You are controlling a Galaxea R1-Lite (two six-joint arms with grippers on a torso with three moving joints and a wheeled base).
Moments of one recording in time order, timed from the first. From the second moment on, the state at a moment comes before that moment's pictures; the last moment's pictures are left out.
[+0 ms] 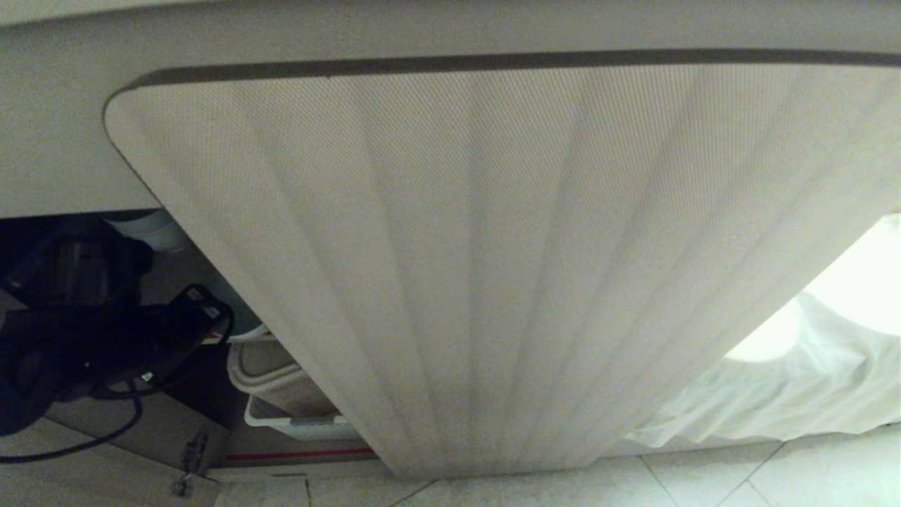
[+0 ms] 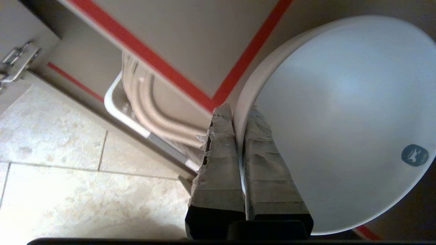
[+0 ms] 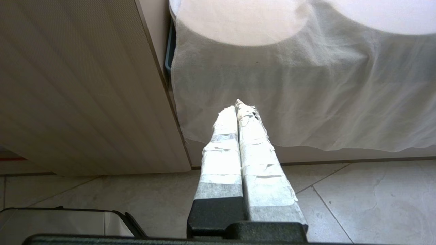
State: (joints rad) left arm 0.01 1.60 -0.66 -0.38 0.10 -0.81; right arm 0.00 0.00 0.00 0.00 0.00 0.00
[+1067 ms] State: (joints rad) left arm -0.01 1.37 -0.52 -0.22 0.09 -0.75; right arm 0.00 0.00 0.00 0.00 0.00 0.00
